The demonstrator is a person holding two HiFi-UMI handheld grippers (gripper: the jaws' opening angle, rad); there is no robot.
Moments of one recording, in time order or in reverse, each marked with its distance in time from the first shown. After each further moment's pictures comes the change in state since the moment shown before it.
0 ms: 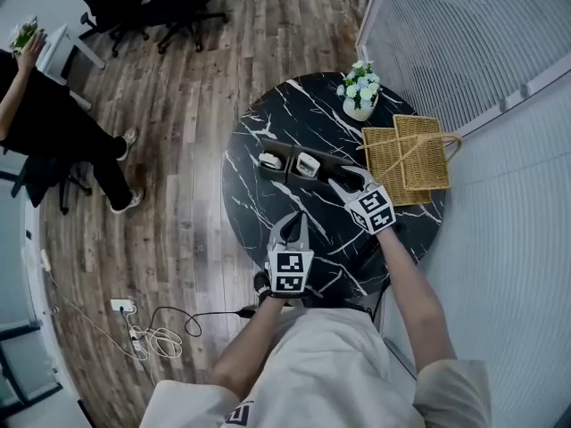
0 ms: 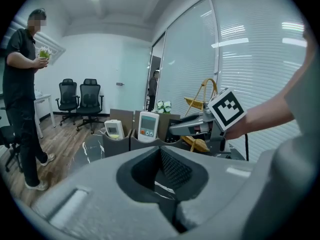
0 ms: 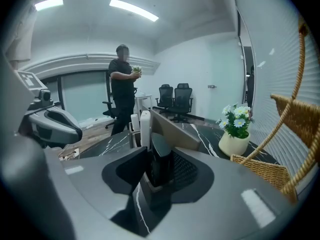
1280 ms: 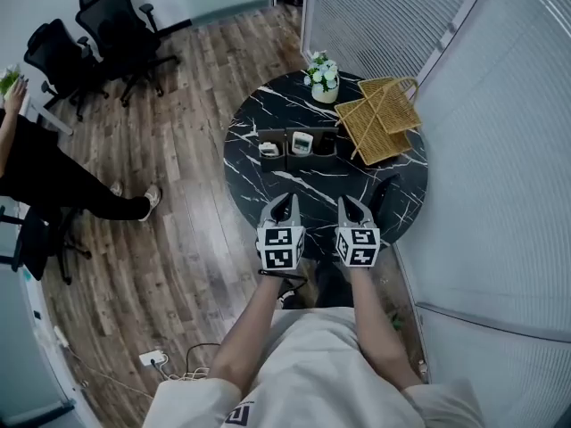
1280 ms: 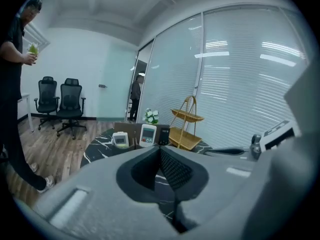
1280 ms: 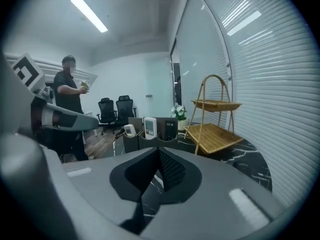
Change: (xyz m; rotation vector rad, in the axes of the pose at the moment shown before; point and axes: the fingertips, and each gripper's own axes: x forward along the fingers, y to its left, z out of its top) left arm -0.083 0.040 0.021 0.050 -0.034 -0.251; right arm -0.111 0.148 -0.023 0.432 -0.145 -0.708
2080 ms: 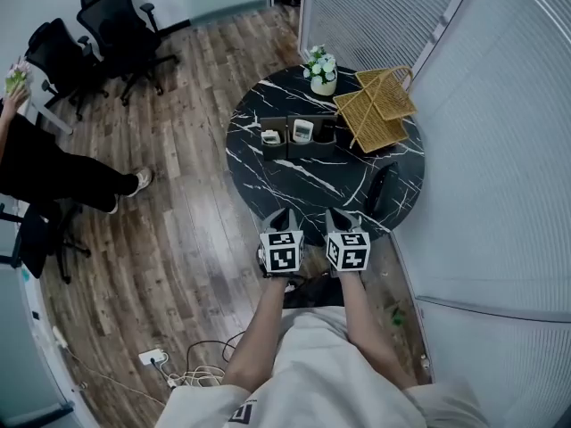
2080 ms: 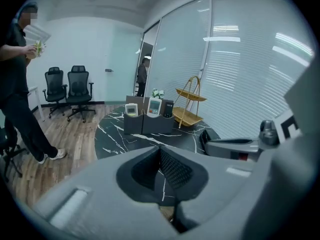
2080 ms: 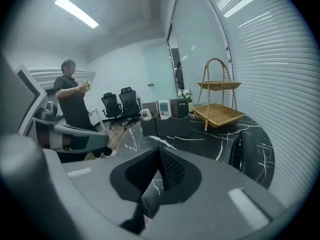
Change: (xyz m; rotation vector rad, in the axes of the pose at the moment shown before) left arm -0.045 0.002 -0.081 -0.029 0.198 0.055; right arm -0.043 0.059 -0.054 0.086 0.157 0.050
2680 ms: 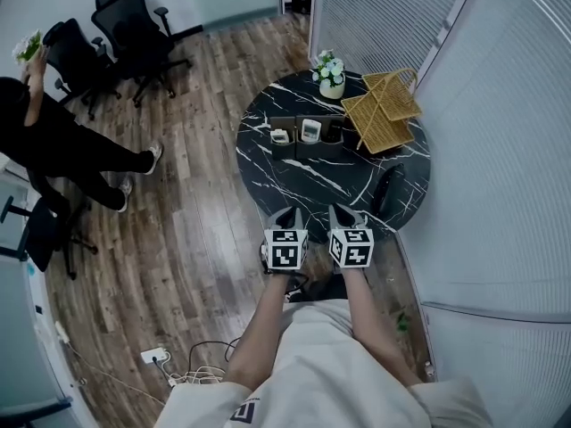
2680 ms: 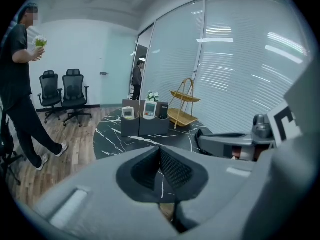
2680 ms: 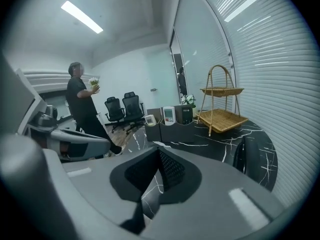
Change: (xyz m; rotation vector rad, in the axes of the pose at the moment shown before) left arm -0.020 -0.008 0.002 0.026 -0.018 -0.033; right arm -0.009 0.014 0.014 -0.010 -0.057 0.029
